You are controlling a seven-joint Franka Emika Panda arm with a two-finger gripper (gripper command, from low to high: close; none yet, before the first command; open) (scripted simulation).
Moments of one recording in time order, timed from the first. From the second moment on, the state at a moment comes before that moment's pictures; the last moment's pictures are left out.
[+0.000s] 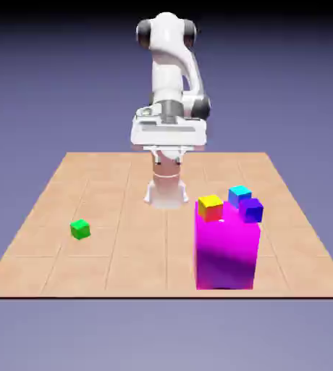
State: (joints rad) arm 0.00 -0.53 0.00 -2.79 -0.04 2.99 0.74
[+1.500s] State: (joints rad) arm -0.47 0.64 0.18 -2.14 -1.01 1.57 0.65
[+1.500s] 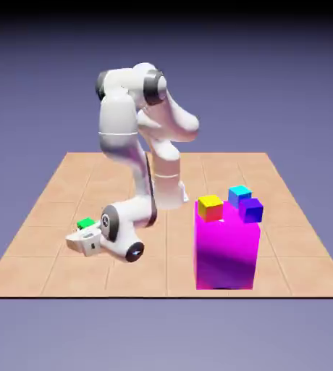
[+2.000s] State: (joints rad) arm -0.28 0.76 0.30 -1.60 -0.70 1.15 0.75
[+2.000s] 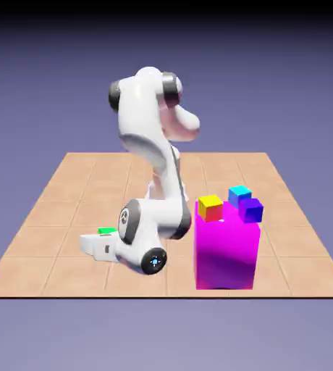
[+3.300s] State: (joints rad) arm 0.06 0.89 0.41 -1.07 -0.19 0.50 0.92
